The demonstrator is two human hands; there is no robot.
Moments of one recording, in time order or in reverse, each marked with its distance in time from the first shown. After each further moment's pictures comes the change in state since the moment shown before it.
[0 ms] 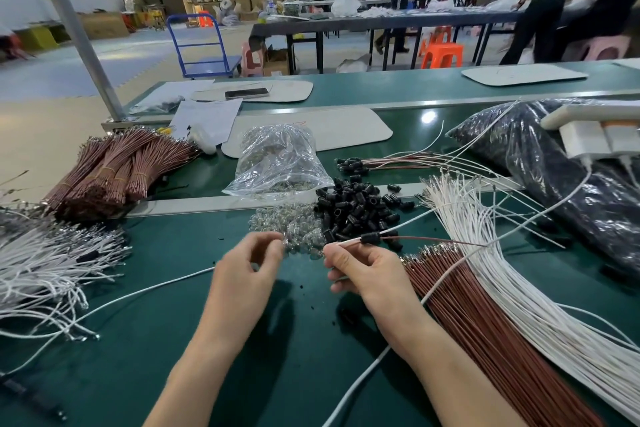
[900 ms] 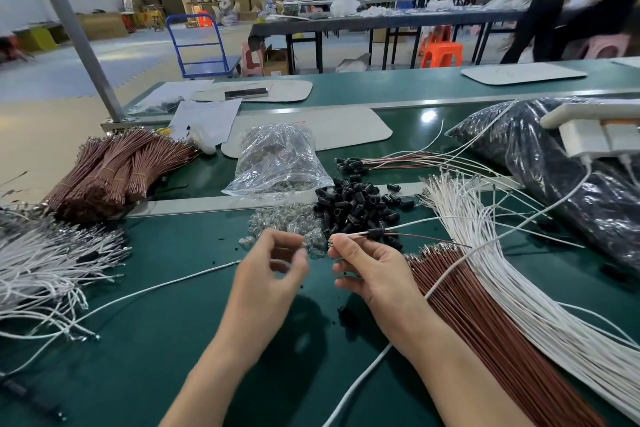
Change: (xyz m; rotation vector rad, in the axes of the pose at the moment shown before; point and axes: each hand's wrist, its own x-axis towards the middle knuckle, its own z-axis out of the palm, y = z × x) left_hand -0.014 0.019 0.013 -0.091 -0.060 0.054; right_hand 0.000 -0.004 0.000 0.189 -0.012 0.056
